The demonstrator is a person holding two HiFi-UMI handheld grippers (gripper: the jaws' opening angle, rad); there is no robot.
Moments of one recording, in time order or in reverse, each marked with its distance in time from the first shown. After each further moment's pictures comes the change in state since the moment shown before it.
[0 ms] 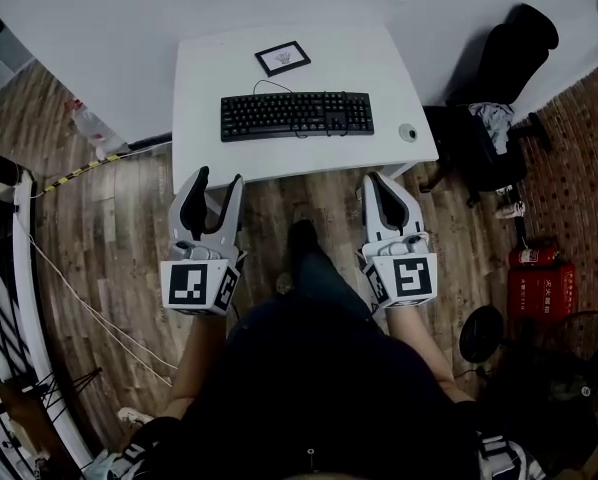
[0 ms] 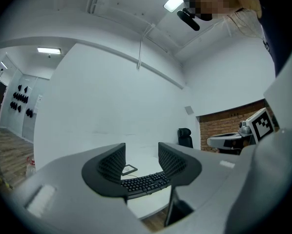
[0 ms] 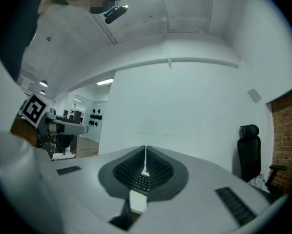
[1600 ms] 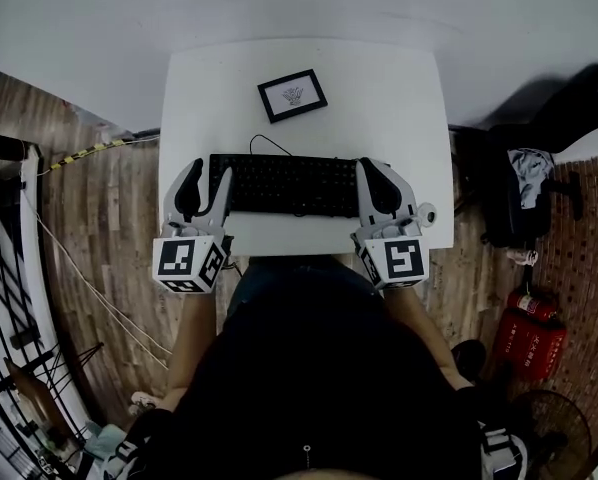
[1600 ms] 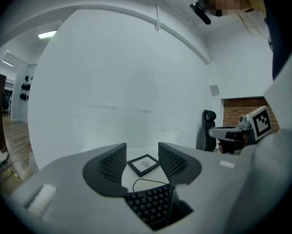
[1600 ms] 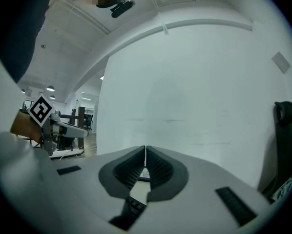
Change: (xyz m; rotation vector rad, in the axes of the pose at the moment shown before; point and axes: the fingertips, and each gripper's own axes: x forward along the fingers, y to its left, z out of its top) left arm 0.252 0.118 -0.093 -0.066 0.258 0.131; right arm 0.280 -0.124 -0.080 0.050 0.119 0.187
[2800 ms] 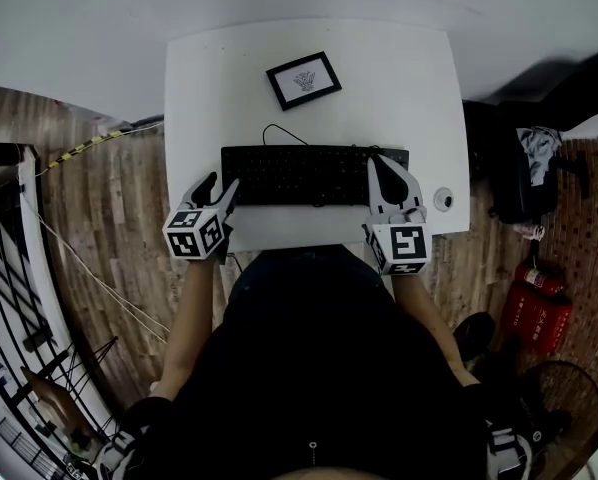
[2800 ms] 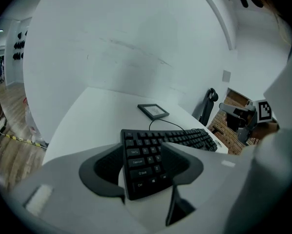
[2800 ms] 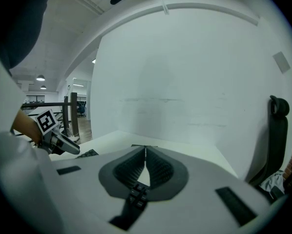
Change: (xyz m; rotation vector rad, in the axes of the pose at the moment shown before) left arm 0.013 0.066 -0.174 -0.221 0.506 -0.100; right arm 0.021 0.005 -0.066 0.034 0.194 -0.094
